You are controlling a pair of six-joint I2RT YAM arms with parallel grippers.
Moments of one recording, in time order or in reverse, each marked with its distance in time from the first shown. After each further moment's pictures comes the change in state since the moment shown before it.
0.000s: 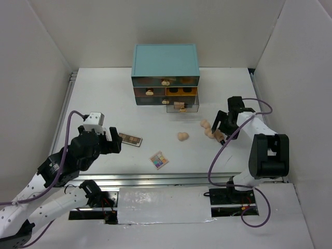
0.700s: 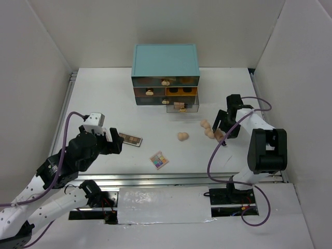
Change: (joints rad) left arm 0.000 -0.031 -0.015 0.038 0.040 0.025; right arm 0.005 0.074 0.056 -0.031 0.061 0.001
